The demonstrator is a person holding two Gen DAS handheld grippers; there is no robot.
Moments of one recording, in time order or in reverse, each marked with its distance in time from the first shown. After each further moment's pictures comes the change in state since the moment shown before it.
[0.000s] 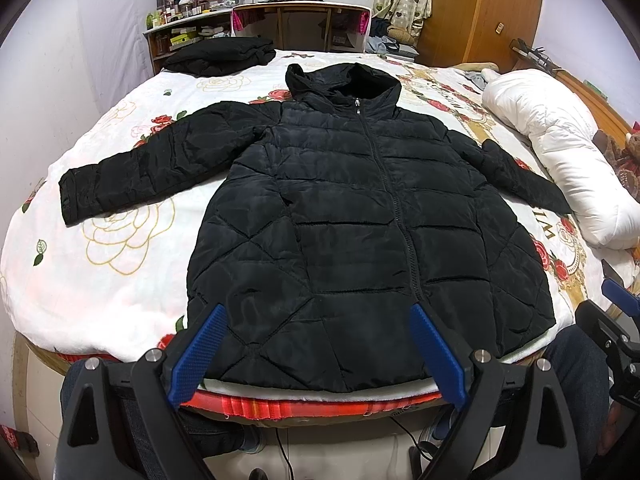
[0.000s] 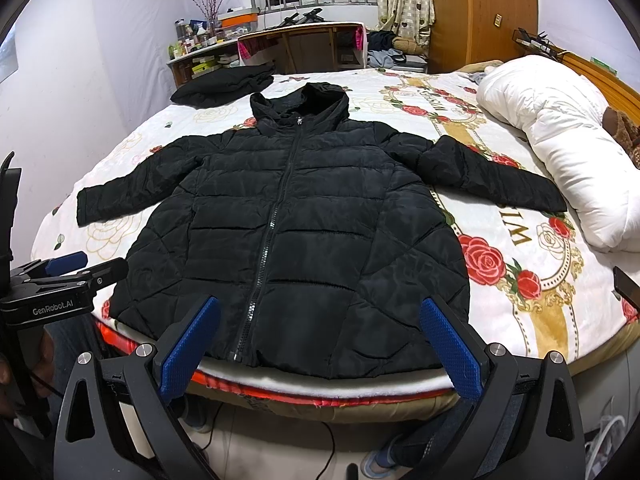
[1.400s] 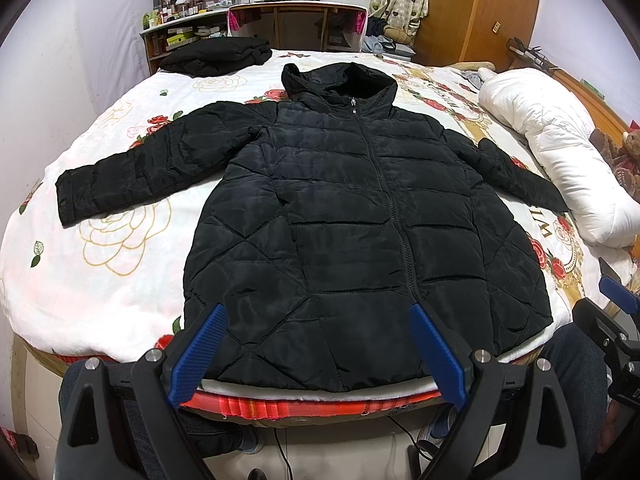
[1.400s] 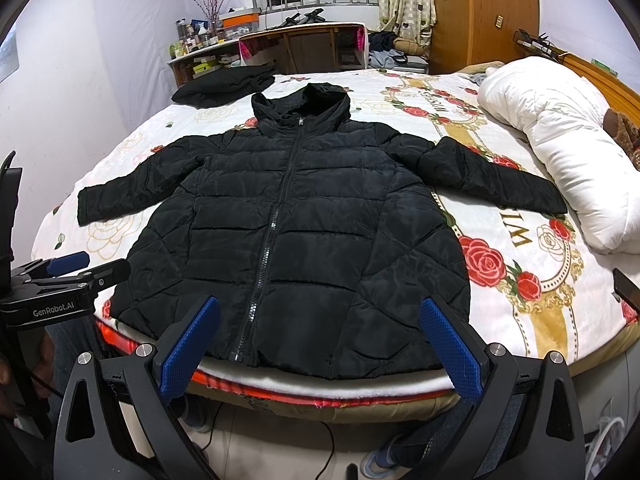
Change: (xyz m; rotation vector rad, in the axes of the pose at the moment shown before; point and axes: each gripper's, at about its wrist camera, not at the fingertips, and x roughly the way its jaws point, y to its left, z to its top) left arm -0.002 -0.004 -0.005 0.001 -0.001 -0.004; right arm -0.001 0.001 0.000 -0.001 0.001 0.001
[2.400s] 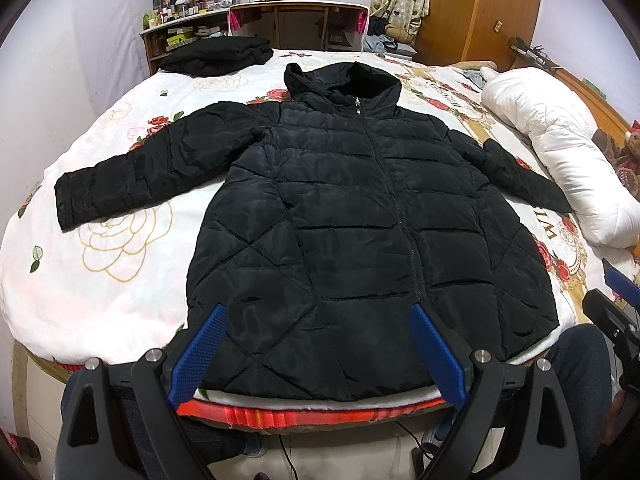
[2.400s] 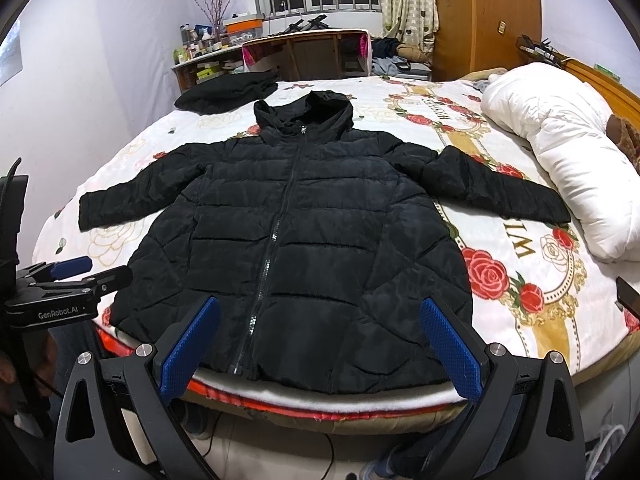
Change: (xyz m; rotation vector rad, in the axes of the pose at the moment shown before) left arm 0.010 -0.004 0.002 -0.001 -0.006 0.006; right arm 0.005 0.004 0.011 -0.010 -0.023 0.008
